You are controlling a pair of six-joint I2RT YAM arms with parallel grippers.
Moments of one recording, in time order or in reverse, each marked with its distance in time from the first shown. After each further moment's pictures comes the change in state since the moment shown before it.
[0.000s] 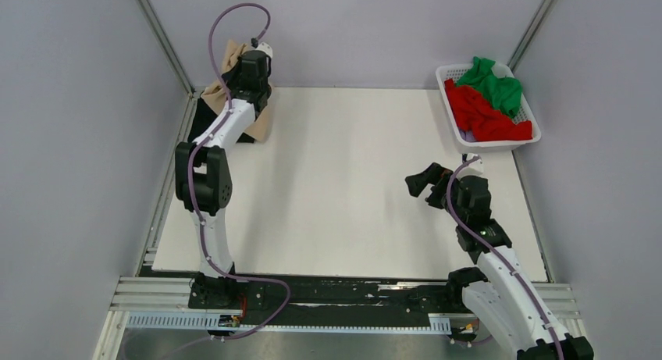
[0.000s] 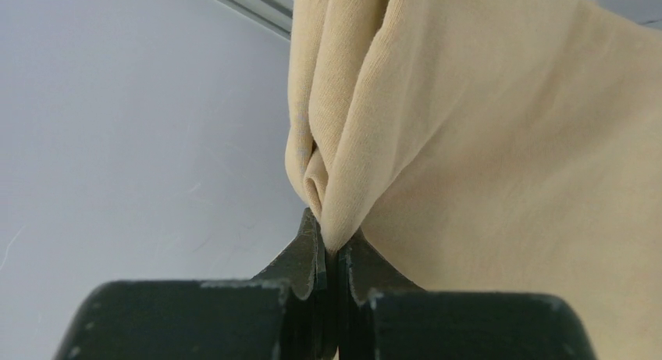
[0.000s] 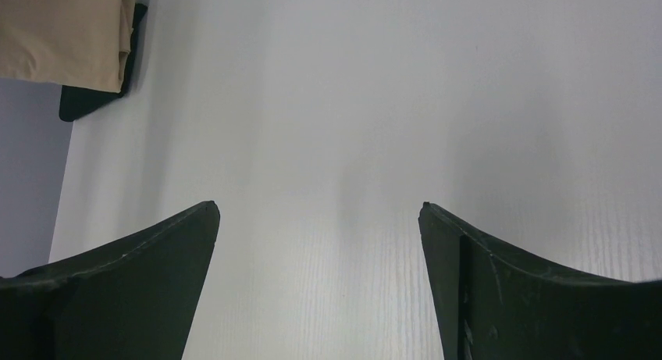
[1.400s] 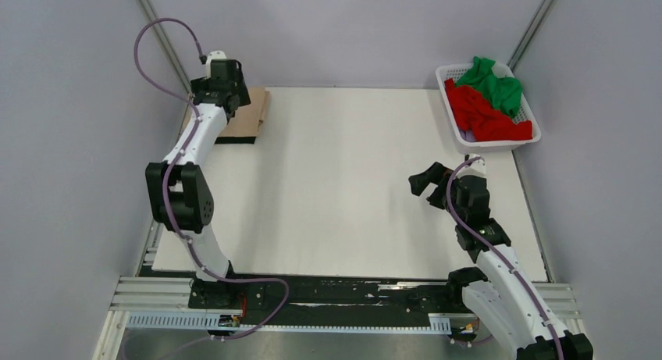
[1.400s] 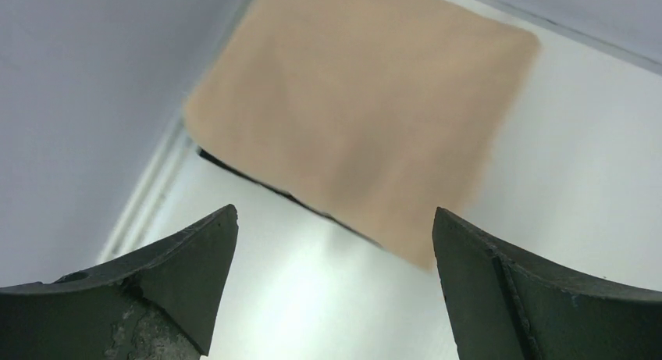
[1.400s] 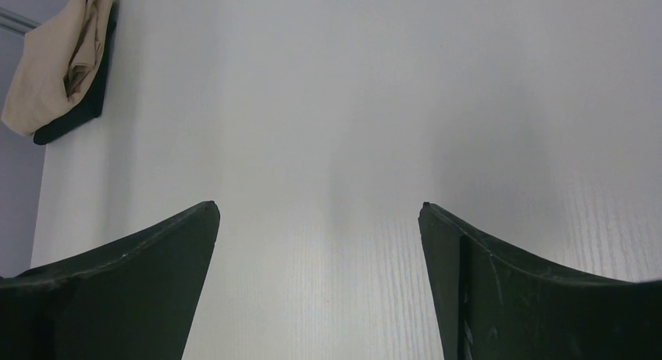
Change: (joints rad) left arm 0.161 -0.108 -0.015 -0.423 0.269 -0.803; right arm 0.000 0.022 -0.003 -0.008 0.075 0.013
